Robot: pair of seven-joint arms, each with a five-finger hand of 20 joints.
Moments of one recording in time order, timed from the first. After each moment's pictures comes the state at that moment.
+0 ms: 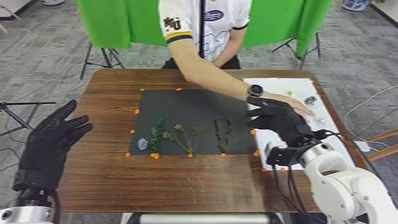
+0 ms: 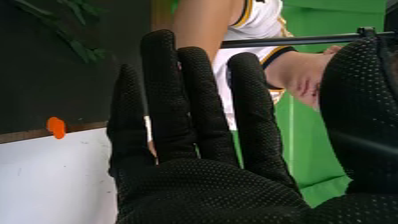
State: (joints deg) left arm 148.8 -50.1 -104.7 -139.4 45.6 26.4 21.3; right arm -108.9 -69.2 91.6 -123.0 -65.5 -4.6 20.6
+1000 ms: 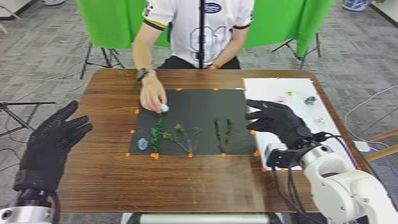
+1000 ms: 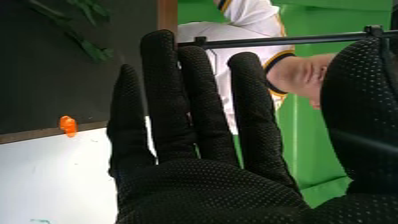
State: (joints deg) left arm 149.2 -50.1 -105.3 -139.4 45.9 25.7 20.2; right arm -109.7 -69.3 91.7 -123.0 -65.5 -4.6 20.7
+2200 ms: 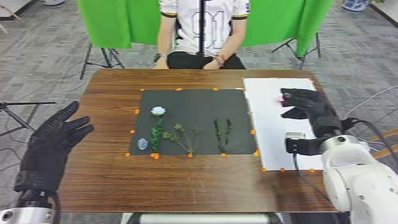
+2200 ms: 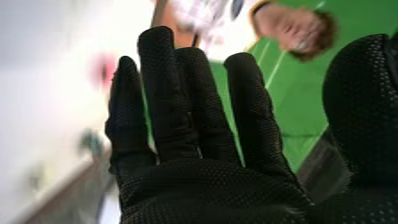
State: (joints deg) left arm 149.4 -50.0 -105.0 -139.5 46.0 25.8 20.8; right arm -107.4 -59.0 90.6 -123.7 -90.2 11.9 25.0
